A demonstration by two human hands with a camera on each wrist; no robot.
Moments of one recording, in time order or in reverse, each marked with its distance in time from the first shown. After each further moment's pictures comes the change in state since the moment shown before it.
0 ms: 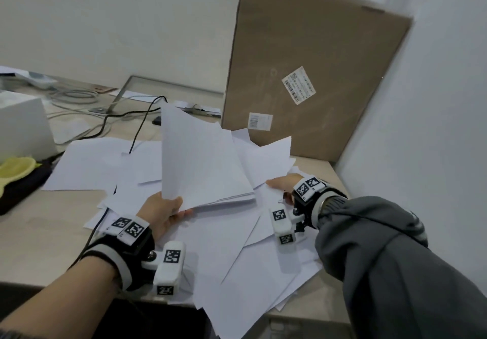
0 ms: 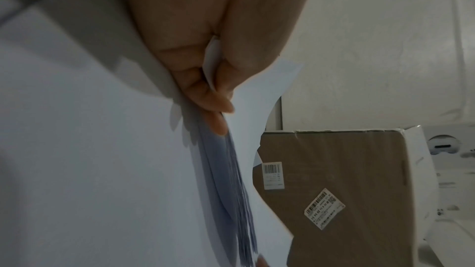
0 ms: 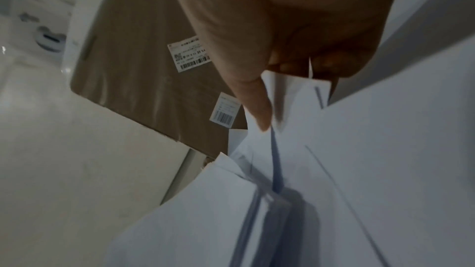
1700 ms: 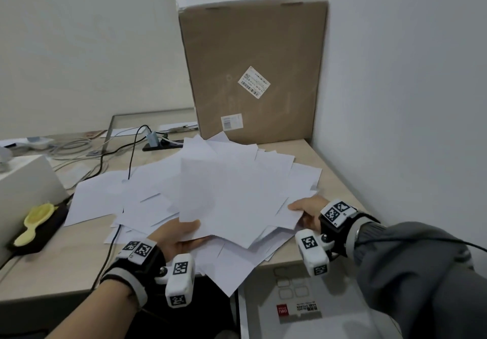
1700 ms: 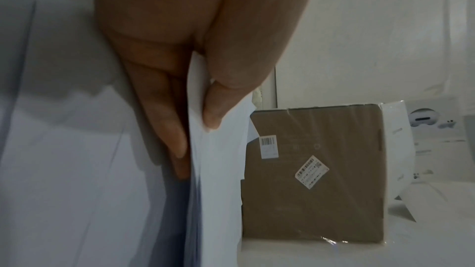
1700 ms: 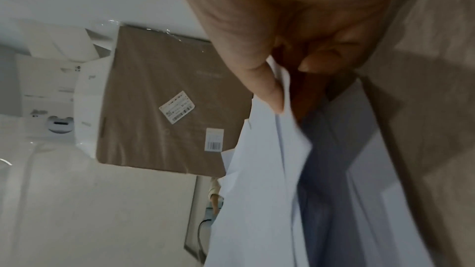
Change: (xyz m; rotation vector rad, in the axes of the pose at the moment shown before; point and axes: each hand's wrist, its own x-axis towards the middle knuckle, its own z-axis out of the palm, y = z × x) left_hand -0.070 -0.017 0.011 0.158 -0.165 -0.302; right_hand -0.055 0.152 -0.024 0.615 -0.048 0.142
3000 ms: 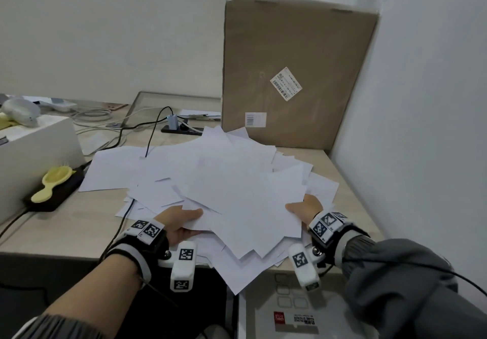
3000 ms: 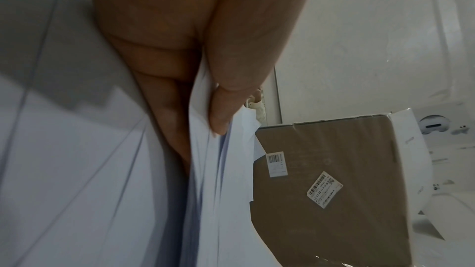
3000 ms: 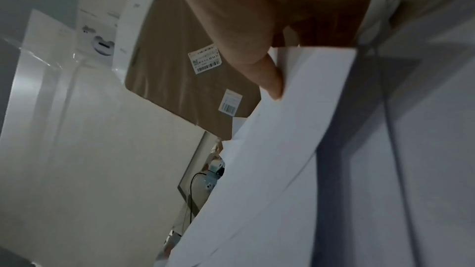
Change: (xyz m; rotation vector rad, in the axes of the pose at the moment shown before) left_hand 0.000 0.002 -0.019 -0.045 0.017 0.070; right_hand -0.022 -0.024 0.048 -0.556 0.073 -0.325
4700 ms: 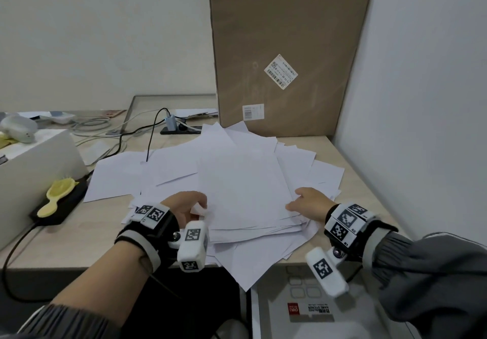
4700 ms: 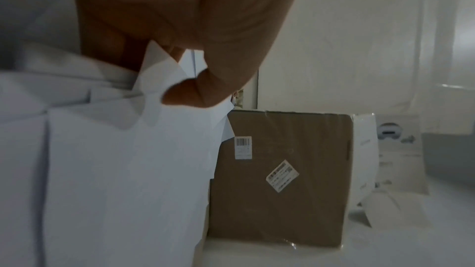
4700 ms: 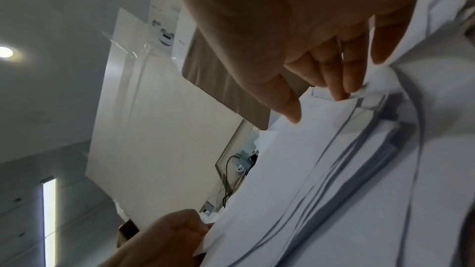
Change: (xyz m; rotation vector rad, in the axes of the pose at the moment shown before) left_hand 0.002 0.043 0.021 0.508 0.198 -0.167; right_hand -0.032 -0.009 -0.009 -0.247 -0.181 -0.039
